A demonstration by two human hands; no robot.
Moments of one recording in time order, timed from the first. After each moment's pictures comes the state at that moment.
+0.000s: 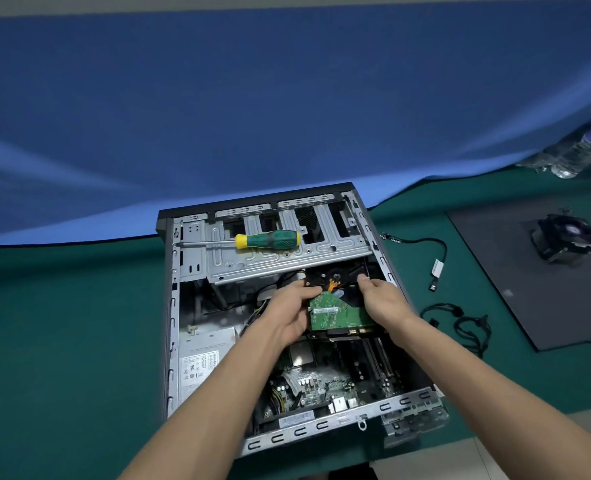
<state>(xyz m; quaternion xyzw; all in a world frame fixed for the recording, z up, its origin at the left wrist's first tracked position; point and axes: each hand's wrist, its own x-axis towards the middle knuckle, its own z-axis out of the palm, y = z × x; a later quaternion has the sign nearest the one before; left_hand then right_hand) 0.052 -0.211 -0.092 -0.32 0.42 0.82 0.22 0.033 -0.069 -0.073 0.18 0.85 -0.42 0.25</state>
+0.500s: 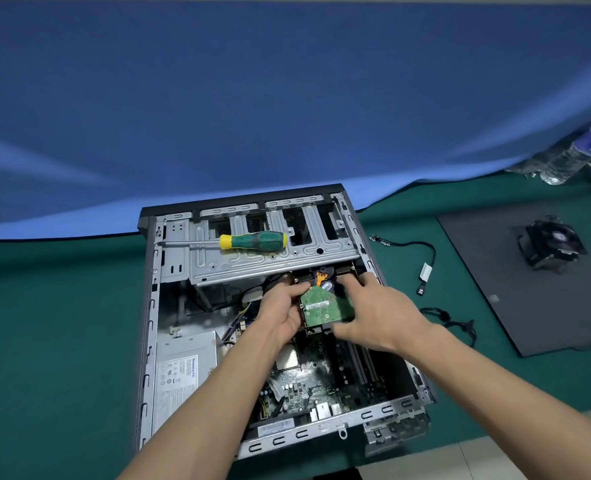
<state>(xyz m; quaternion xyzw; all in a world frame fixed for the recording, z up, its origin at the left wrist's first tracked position) 0.038 -0.197 -0.111 -0.35 0.37 0.84 0.19 0.039 -0.053 -0.040 -0.17 0.96 -0.03 0.23</state>
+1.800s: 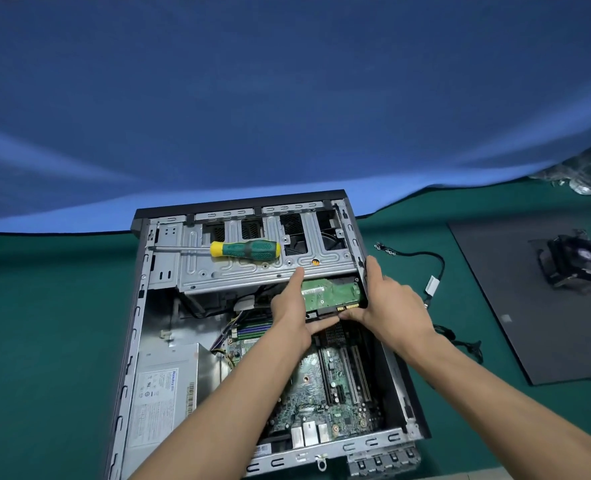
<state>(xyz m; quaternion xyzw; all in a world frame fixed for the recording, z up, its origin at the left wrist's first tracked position) 0.018 -0.161 -0.095 -0.49 0.35 0.79 0.11 -0.004 -0.021 -0.076 -0.12 0.98 -0.03 0.12</state>
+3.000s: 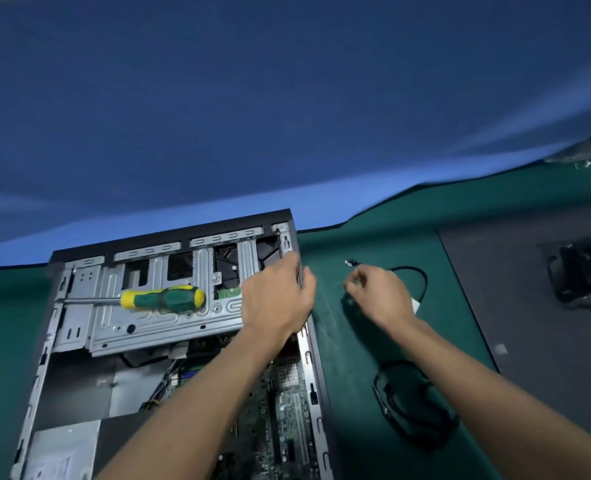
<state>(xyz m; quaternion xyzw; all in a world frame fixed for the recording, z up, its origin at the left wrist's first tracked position) -0.073 -0.112 -0.107 -0.10 0.98 0.15 -0.07 -0.124 0.048 -0.145 -0.02 0.94 -0.27 0.20</state>
